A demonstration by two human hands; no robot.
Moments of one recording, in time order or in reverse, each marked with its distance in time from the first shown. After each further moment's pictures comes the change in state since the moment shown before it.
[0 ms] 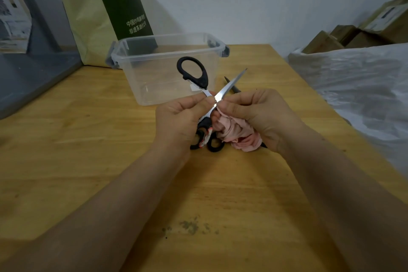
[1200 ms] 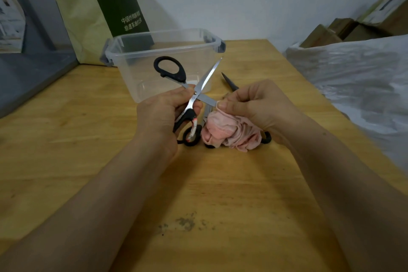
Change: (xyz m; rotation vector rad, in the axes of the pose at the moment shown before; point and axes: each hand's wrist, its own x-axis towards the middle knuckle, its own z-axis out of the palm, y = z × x) left_hand 0.005 0.013 -0.005 -0.132 0.148 -0.171; right_hand 0.001 -0.005 -0.007 -0.282 0.029 -0.055
